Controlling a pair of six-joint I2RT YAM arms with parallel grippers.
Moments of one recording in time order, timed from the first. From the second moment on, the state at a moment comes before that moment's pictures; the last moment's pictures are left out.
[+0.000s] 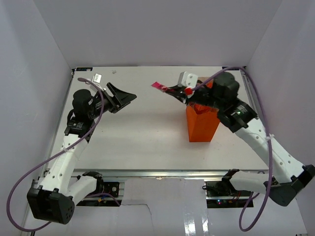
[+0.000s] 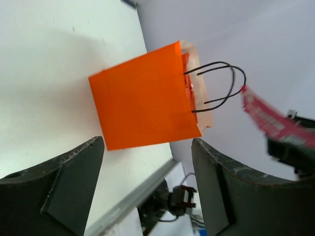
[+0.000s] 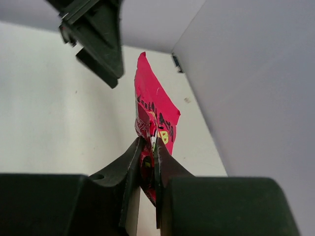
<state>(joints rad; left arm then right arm) -0.18 1.05 0.92 -0.07 0.61 -0.97 0.73 1.21 1.34 -0.24 -0.53 -0.57</state>
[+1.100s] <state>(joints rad) -0.18 0.74 0.71 -0.03 0.49 -0.76 0.35 1.08 1.16 -0.32 -0.08 0.46</state>
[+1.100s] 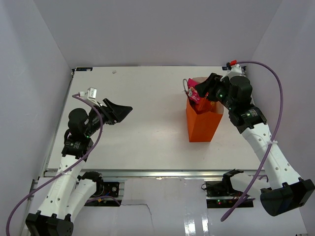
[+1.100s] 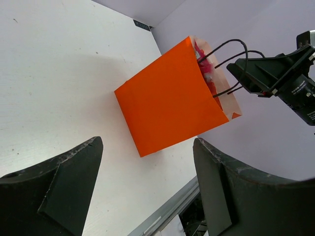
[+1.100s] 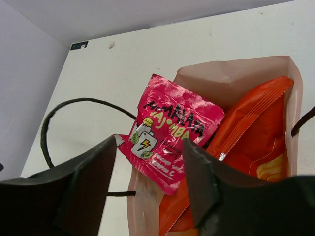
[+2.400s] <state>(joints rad) -0.18 0.72 0.80 -0.20 0.30 -0.44 0.30 0.69 1.03 -0.51 0.49 -0.20</state>
